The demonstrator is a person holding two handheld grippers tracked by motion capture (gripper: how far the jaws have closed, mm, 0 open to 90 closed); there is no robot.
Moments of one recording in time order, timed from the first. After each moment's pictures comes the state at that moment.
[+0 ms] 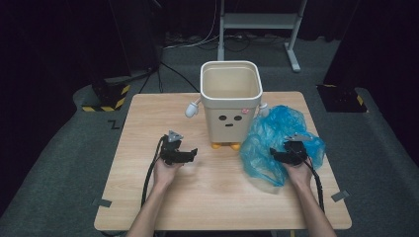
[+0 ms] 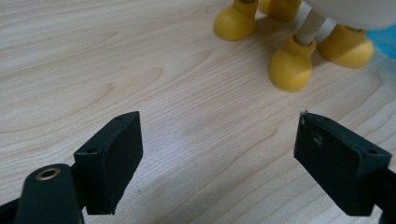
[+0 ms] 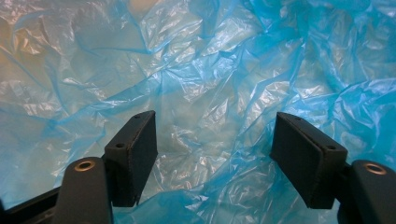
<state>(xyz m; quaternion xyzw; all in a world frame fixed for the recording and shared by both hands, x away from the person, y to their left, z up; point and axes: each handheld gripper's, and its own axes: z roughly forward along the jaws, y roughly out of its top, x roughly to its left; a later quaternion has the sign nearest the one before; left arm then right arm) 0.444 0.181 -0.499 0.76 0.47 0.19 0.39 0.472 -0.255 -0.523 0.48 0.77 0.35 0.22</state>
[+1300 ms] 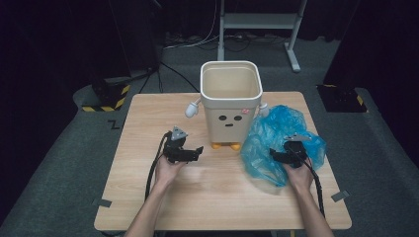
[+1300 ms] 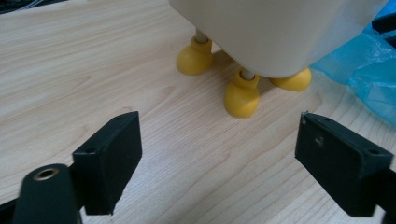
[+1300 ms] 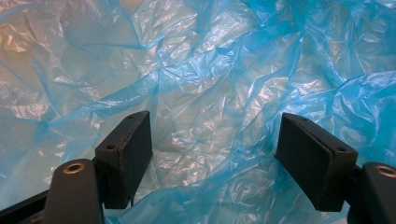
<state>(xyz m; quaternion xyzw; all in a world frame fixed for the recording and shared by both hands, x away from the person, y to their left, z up) 0.435 0.166 -0.464 0.78 0.44 0.19 0.41 0.472 -0.254 -0.524 0.49 0.77 0.34 0.23</state>
